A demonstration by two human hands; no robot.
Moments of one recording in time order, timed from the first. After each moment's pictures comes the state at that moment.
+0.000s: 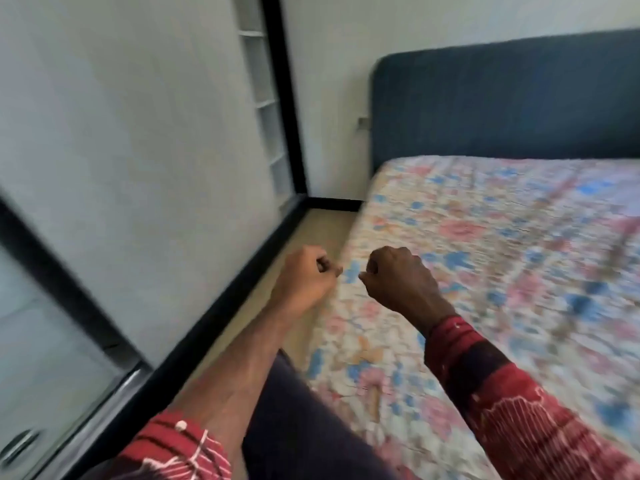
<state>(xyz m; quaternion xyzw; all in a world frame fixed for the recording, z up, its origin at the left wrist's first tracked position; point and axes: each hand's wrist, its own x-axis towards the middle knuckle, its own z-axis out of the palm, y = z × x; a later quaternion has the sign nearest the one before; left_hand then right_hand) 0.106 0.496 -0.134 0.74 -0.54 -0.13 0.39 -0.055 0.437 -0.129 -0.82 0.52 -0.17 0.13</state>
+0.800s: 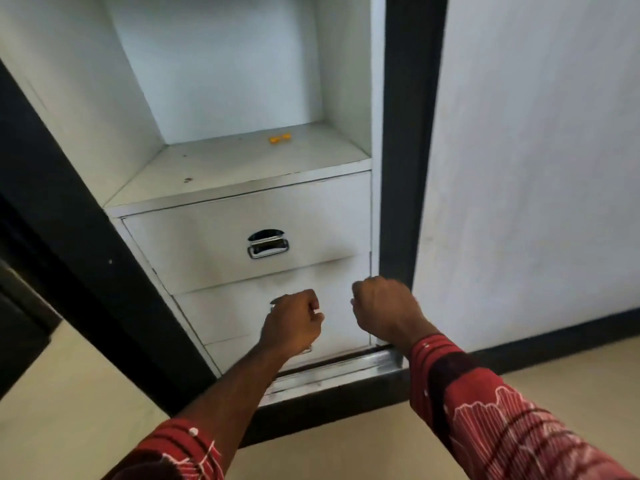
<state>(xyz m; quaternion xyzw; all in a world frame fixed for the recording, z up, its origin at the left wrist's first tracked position) 0.577 0.803 -0.235 0.96 -0.08 0.01 0.26 0.566 0.615 -0.215 -0.99 -0.11 -0.09 0.05</state>
